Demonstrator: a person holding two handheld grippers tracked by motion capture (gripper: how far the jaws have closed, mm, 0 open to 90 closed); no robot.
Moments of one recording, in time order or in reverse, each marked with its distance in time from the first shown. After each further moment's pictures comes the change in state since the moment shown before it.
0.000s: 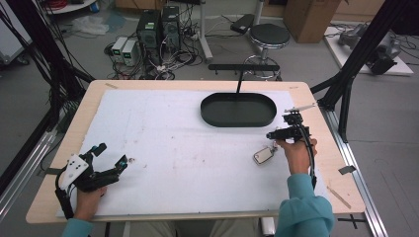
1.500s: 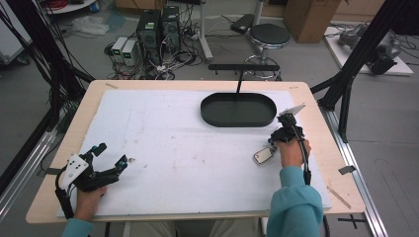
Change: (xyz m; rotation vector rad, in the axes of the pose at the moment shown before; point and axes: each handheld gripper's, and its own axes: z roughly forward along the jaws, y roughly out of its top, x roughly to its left) left arm 0.000 0.000 0.000 0.004 -0.002 -0.004; right arm -0.003 0.008 0.037 0.227 -0.053 0.113
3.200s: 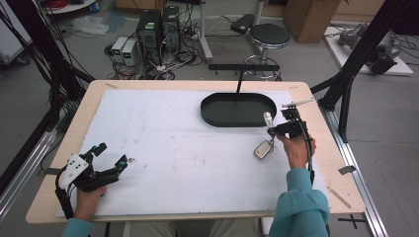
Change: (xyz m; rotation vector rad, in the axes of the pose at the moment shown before) left arm 0.000 0.000 0.000 0.002 0.004 -0.003; right arm 0.000 0.001 -0.034 -0.231 0.209 -0.168
